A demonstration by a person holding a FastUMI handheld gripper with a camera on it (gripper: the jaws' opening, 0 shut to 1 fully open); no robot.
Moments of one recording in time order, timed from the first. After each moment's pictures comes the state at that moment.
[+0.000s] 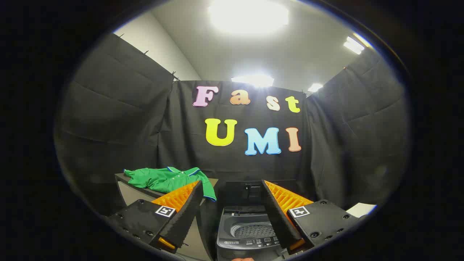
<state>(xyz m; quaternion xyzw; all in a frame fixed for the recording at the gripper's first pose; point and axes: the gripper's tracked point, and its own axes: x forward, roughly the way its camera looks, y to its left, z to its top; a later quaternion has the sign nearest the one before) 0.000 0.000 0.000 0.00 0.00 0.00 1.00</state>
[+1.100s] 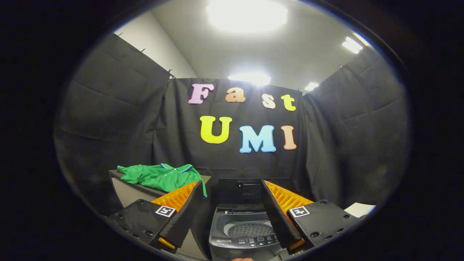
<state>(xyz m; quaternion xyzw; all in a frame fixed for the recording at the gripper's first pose) 0.002 -0.021 -0.009 0.00 0.01 -0.01 1.00</state>
